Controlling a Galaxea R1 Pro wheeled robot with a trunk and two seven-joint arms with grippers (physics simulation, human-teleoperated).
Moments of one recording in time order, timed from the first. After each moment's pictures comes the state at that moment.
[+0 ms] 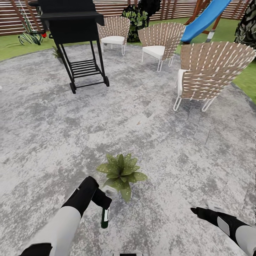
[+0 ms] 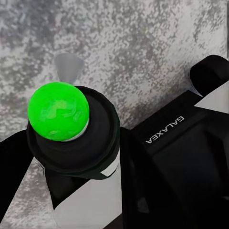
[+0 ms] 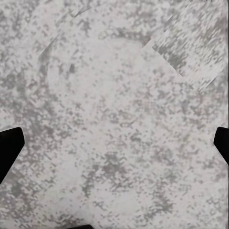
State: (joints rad) left arm -0.75 -0.15 0.10 -0.66 -0.88 0.87 -0.94; right arm -0.76 -0.35 0.65 -0.02 -0.88 0.06 0.30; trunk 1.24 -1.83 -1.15
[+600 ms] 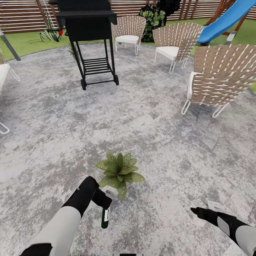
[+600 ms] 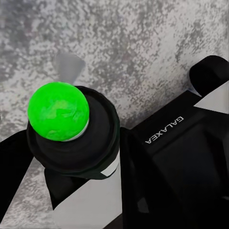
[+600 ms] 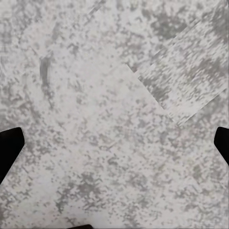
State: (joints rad) left arm -0.75 -0.15 0.10 -0.66 -0.88 0.88 -0.94; right arm -0.76 -0.35 0.65 -0.02 -0.88 0.06 0.30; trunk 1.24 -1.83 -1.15
